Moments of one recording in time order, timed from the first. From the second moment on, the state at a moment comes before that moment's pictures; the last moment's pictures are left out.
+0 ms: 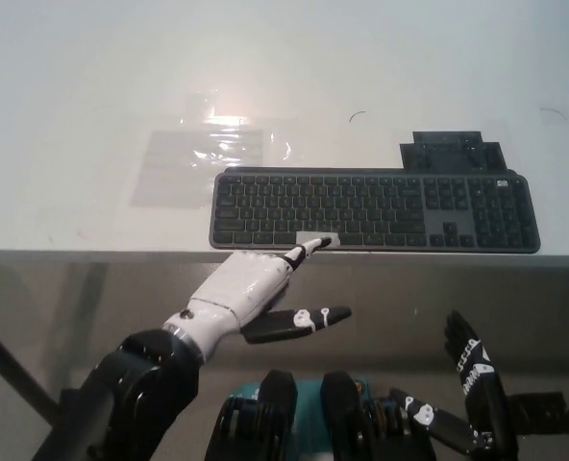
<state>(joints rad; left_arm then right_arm) -0.45 0.27 -0.44 -0.04 0.80 0.06 -0.31 0.03 0.02 0.04 0.24 -0.02 -0.40 -0.01</state>
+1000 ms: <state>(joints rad) -0.53 0.23 -0.48 0.12 0.93 0.25 -0.43 0.01 0.00 0.04 0.22 -0.03 -0.40 -0.01</state>
